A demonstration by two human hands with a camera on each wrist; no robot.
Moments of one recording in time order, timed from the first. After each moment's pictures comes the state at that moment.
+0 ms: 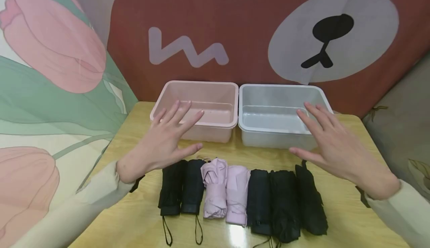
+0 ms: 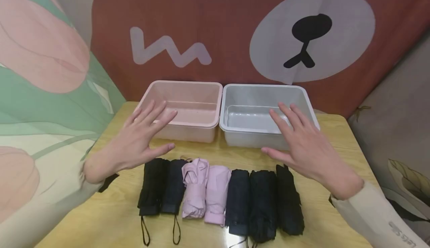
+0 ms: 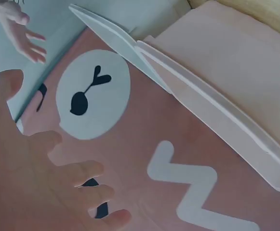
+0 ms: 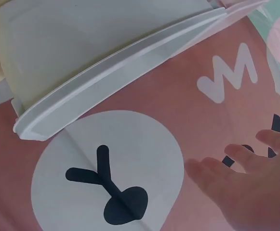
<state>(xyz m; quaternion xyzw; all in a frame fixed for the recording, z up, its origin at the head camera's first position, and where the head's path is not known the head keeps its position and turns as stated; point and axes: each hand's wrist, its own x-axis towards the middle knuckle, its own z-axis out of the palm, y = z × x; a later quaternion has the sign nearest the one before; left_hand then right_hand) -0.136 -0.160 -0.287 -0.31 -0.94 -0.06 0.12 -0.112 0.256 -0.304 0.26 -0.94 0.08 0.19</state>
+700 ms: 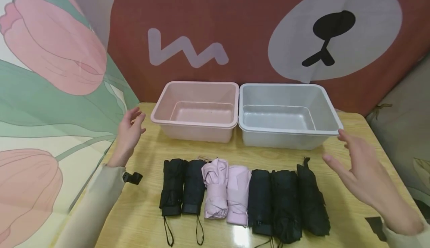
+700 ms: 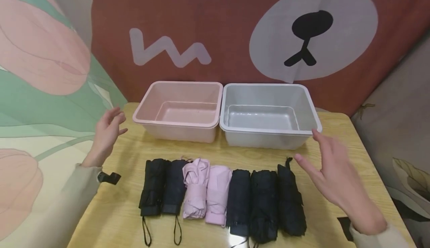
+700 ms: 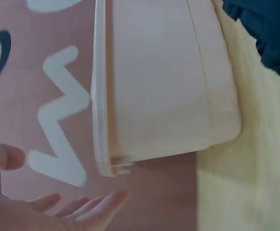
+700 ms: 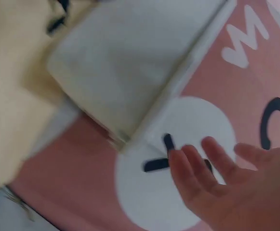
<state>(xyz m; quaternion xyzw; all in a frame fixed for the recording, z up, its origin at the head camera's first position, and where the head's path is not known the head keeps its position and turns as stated) -0.193 -0.253 -0.349 0.07 -0.84 -0.54 0.08 -0.072 0.299 -0.352 0.08 -0.95 0.25 0.15</state>
